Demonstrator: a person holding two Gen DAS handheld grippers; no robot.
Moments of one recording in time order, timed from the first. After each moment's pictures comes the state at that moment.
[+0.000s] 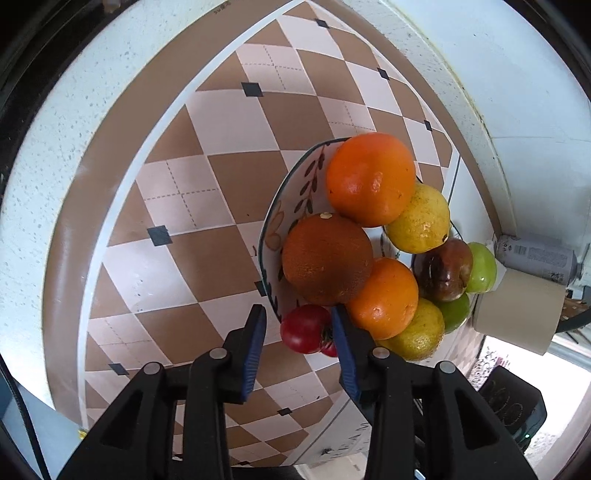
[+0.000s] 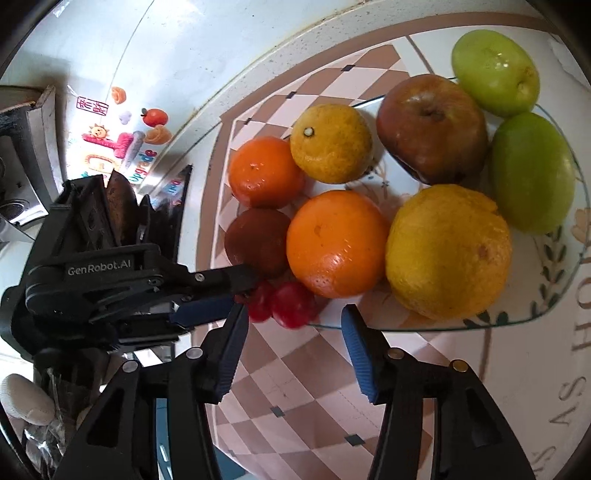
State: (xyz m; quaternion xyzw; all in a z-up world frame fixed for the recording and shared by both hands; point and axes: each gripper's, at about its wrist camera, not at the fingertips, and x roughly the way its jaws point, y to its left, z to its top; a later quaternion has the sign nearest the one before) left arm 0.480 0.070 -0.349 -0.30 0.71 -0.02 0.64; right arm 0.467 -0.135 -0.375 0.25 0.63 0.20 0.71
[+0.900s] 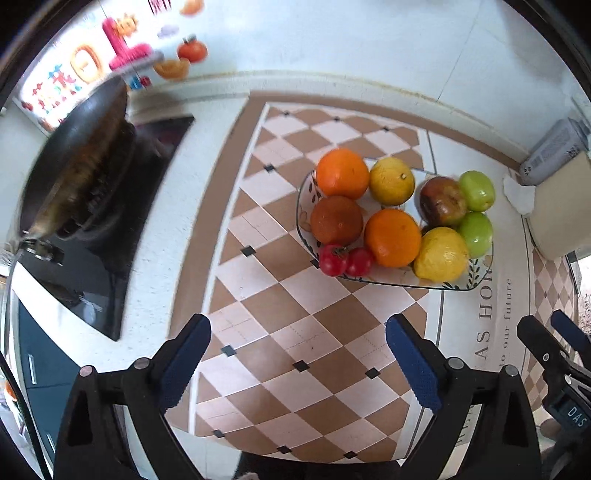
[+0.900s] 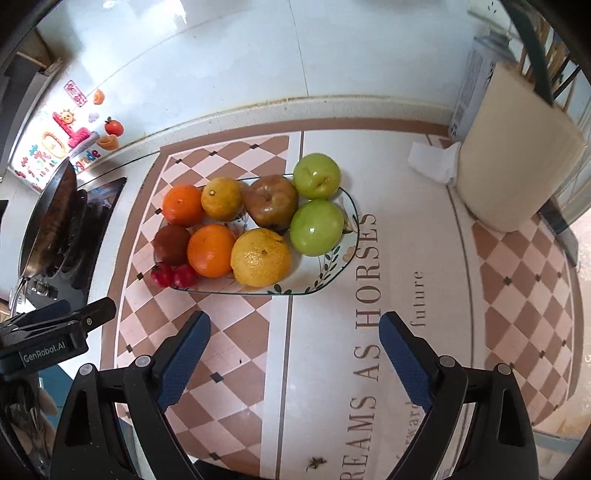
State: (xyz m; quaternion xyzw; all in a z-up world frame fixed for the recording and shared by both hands) left arm 0.376 0.018 -0.236 -0.02 0.60 0.04 0.80; right arm 0.400 -0.212 -0.250 0.05 0.57 0.04 0.82
